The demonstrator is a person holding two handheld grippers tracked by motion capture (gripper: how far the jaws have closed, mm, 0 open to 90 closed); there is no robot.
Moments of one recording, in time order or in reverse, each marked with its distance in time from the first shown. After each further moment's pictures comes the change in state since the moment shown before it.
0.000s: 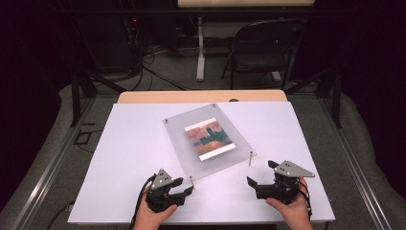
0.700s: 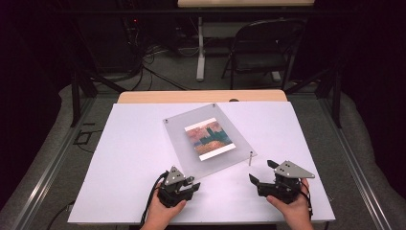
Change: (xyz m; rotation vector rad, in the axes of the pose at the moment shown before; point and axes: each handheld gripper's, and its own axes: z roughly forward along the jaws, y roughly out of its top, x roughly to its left) left arm -0.004 0.005 0.031 0.021 -0.014 0.021; right arm -0.002 0.000 -0.002 0.011 -0.044 -0.058
